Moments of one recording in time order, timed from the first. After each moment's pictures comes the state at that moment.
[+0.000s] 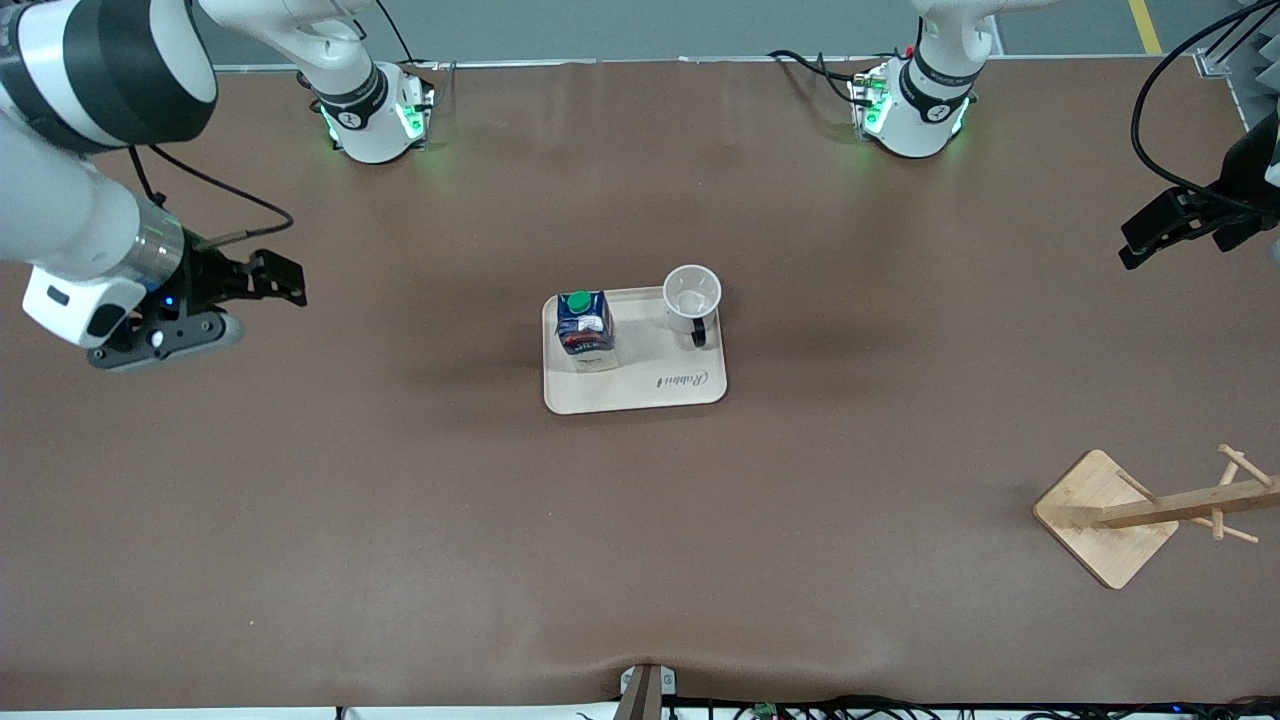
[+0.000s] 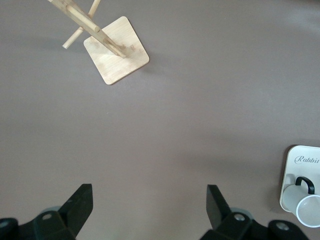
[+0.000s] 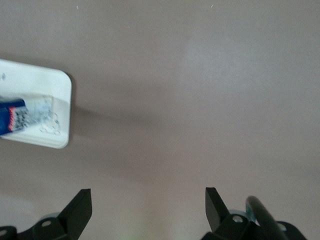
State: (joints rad) left arm 0.11 -0.05 -0.15 -1.56 0.05 1.57 -0.21; right arm 0.19 0.09 -0.05 -1.62 0.04 1.58 -0.15
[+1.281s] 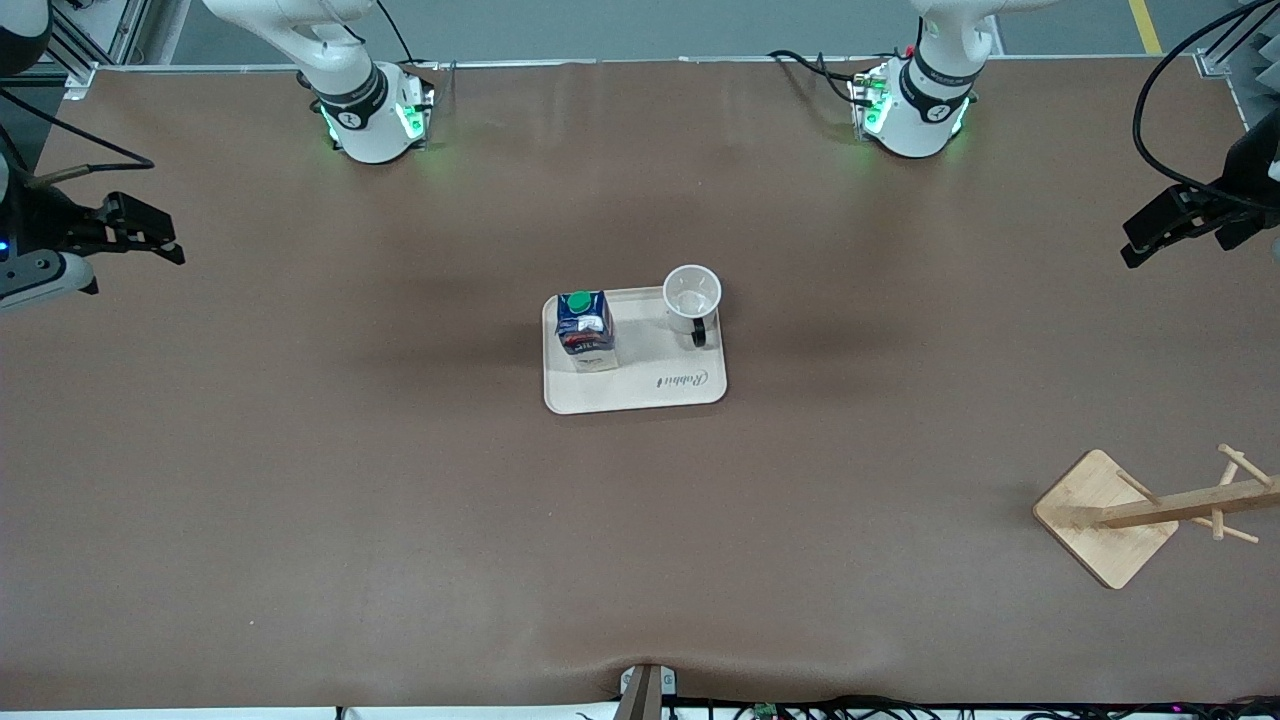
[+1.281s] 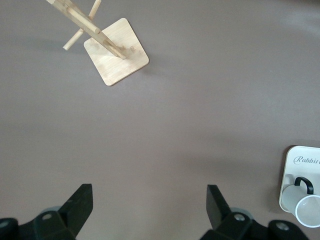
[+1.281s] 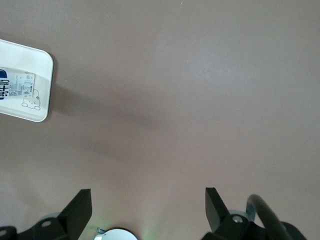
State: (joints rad) left arm 0.10 -0.05 -0.15 -1.56 0.05 1.57 -0.21; right arm 0.04 0.06 -0.03 -1.49 0.02 1.43 -0.32
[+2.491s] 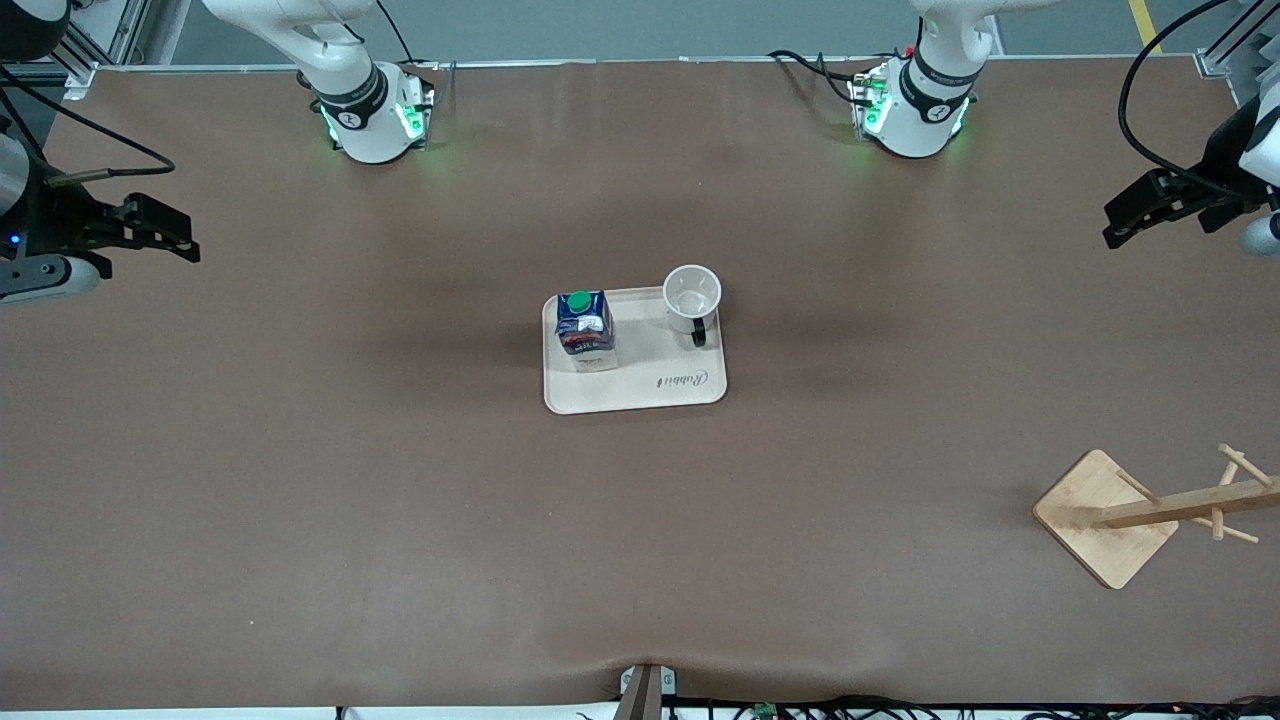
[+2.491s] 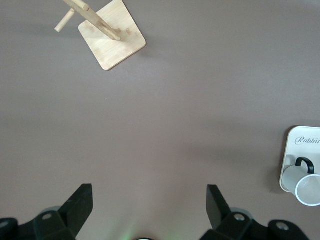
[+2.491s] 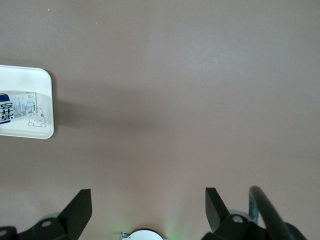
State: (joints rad) left arm 0.09 -0.05 -0.16 -1.54 0.05 1.49 -0.20; right arm 0.05 0.05 -0.03 -1.49 0.02 1.41 -0.14
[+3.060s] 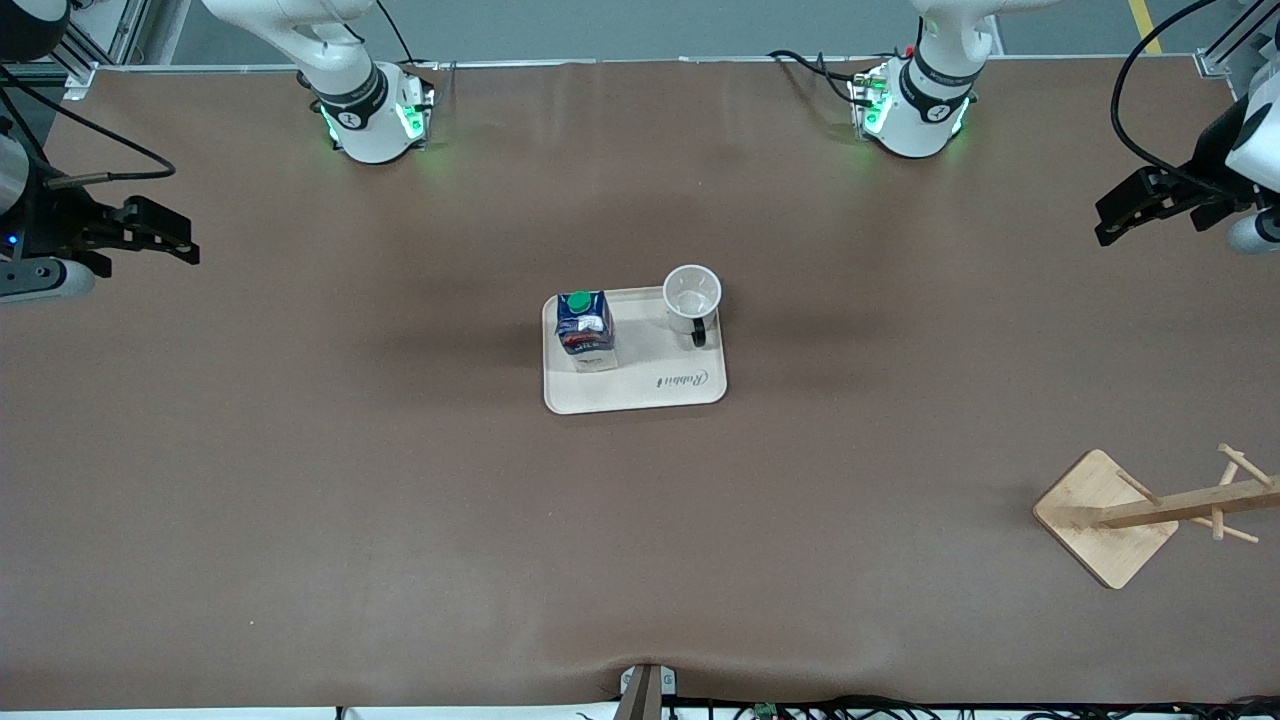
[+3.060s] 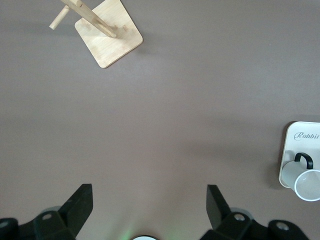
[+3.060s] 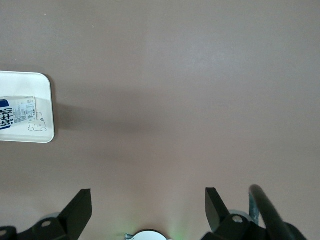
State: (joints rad) left arm 0.09 -0.05 -0.18 -1.54 0.05 1.47 -0.20; right arm 0.05 0.05 -0.03 -1.49 0.02 1.41 -0.11
